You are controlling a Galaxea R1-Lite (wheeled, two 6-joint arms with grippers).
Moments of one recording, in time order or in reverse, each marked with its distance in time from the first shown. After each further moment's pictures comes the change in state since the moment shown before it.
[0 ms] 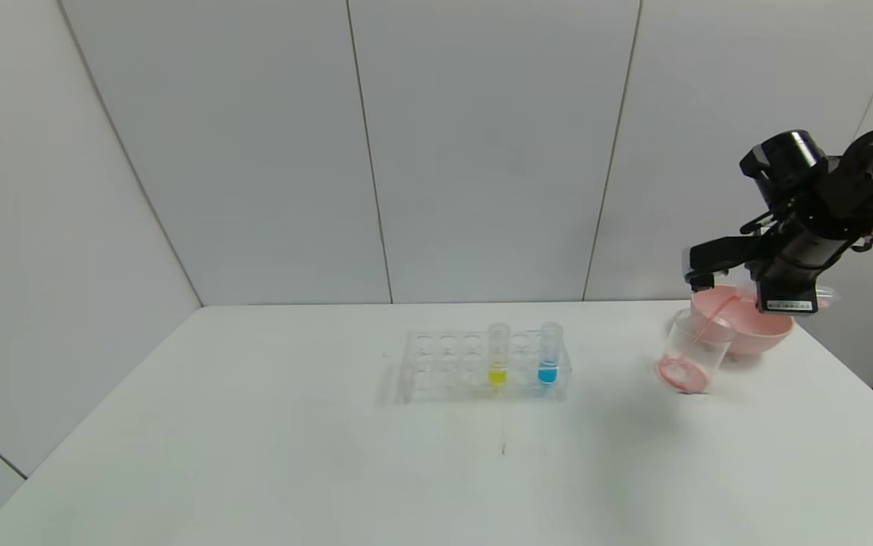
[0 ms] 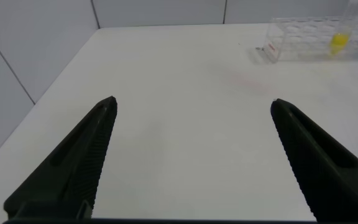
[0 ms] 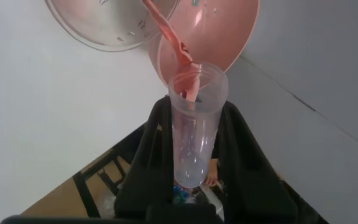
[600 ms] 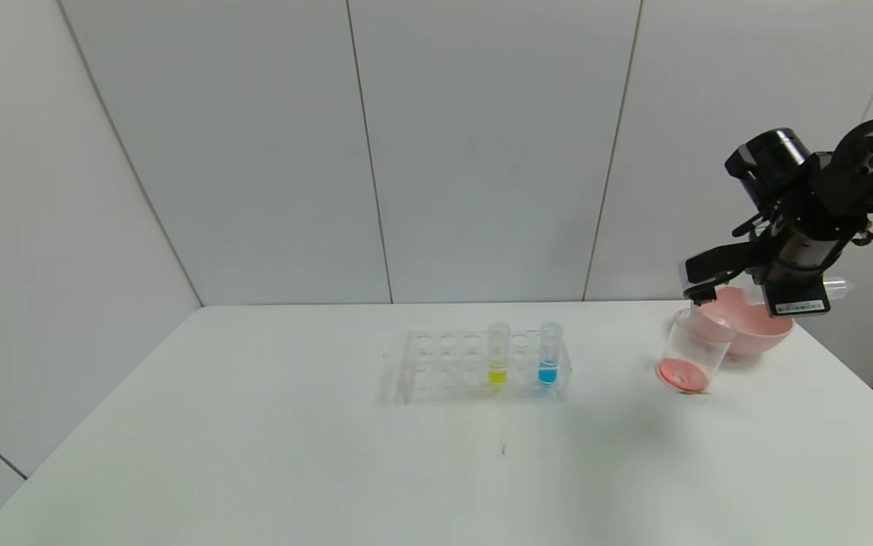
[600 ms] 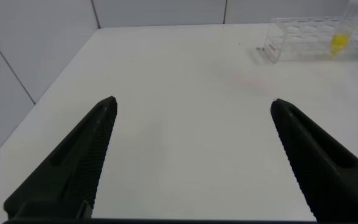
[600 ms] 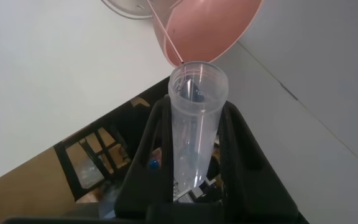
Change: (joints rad) left arm 0.000 0.000 0.000 0.000 0.000 0.000; right arm 0.060 -0.023 0.001 0.068 -0.130 -0.071
